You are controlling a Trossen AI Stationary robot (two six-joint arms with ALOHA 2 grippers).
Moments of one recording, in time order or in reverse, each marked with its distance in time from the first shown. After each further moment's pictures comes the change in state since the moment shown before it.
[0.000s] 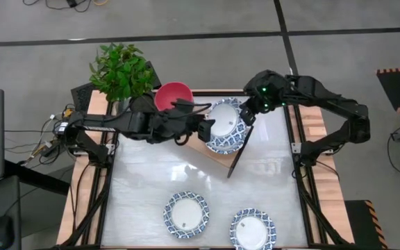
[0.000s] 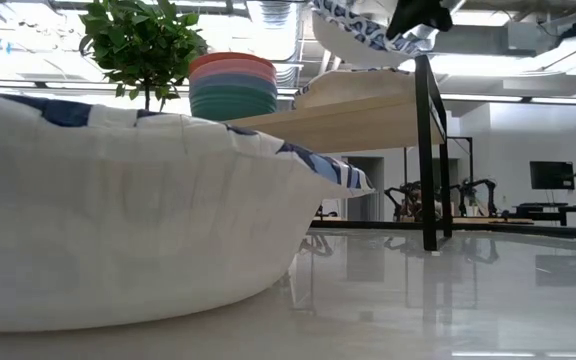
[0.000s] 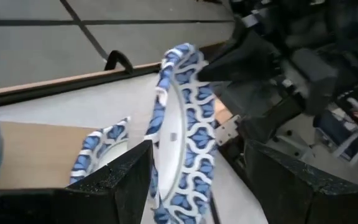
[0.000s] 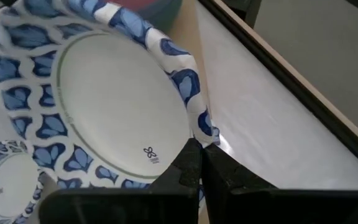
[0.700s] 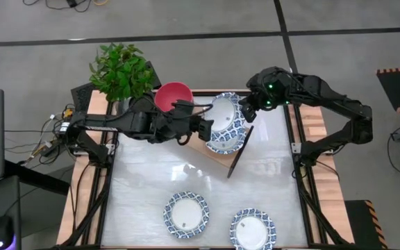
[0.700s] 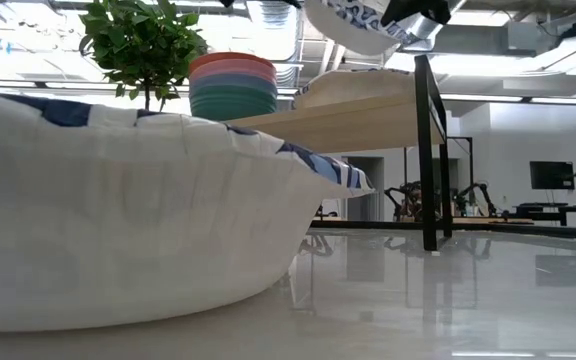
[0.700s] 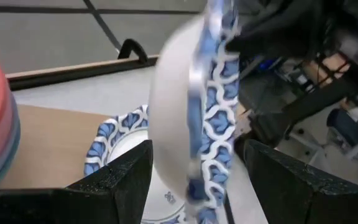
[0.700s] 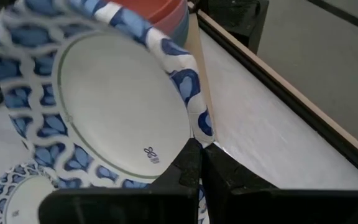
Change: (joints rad) left arm 0.010 0.014 -0.001 -0.064 0.001 -0.064; right arm -0.001 -0.033 0.001 0.077 -0.002 0.016
